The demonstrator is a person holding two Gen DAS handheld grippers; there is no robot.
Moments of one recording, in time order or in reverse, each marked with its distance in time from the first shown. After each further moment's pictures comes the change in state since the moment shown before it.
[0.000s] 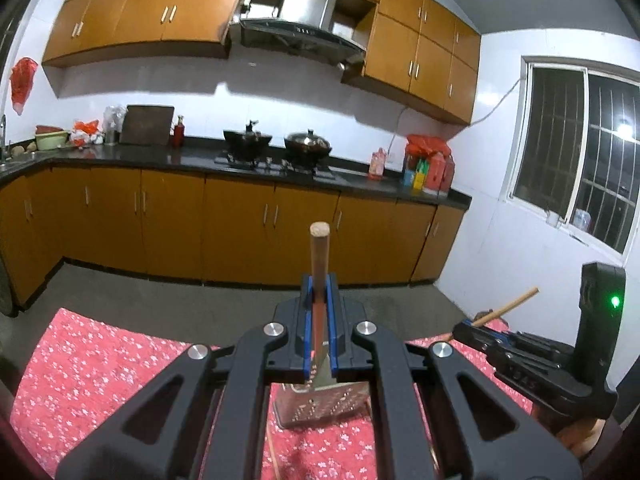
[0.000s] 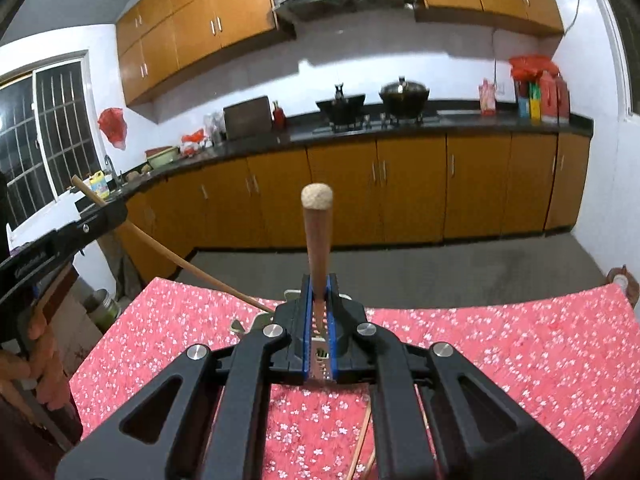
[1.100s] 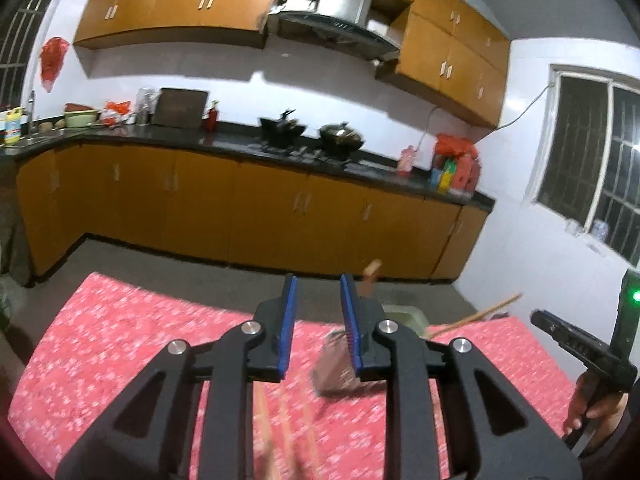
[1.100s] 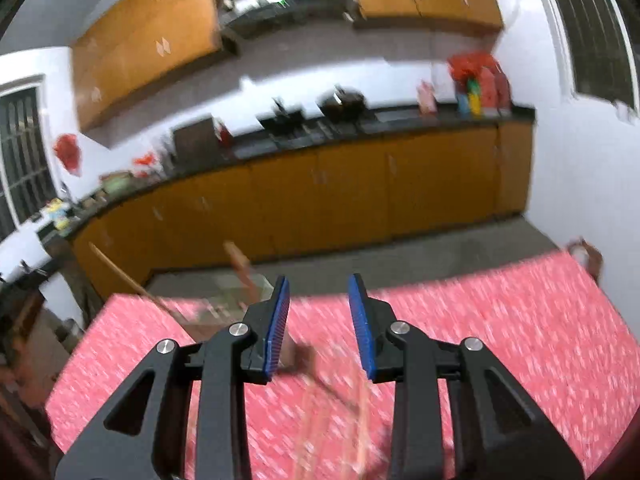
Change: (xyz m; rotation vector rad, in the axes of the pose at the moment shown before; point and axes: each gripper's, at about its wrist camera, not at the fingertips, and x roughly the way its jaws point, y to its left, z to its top) left arm -0.041 0.055 -0.047 -0.073 0.025 0.113; right arm -0.041 -0.053 -0.040 0.106 -0.019 -0.205
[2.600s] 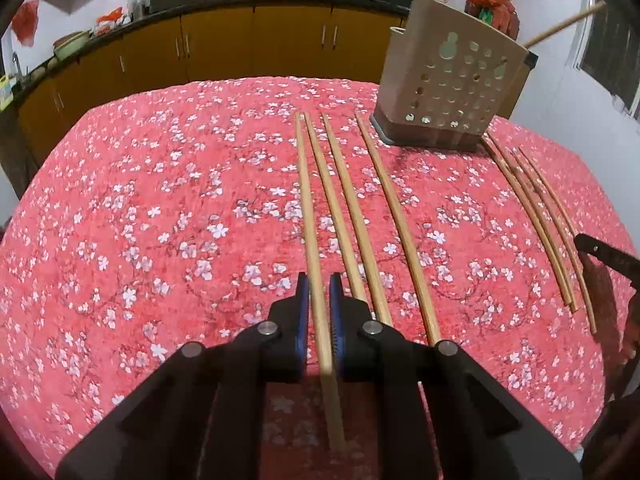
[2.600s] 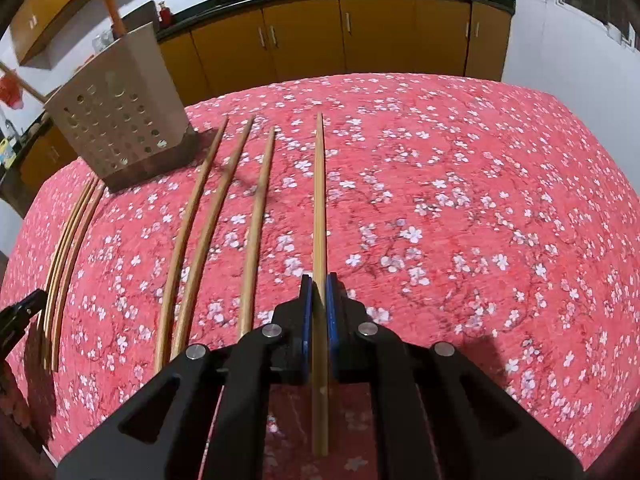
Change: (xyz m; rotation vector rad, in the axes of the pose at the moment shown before) left arm 0.069 0.019 -0.197 0.104 0.510 0.126; right arm 0.085 -0.040 -0.165 0.020 0.392 -0.140
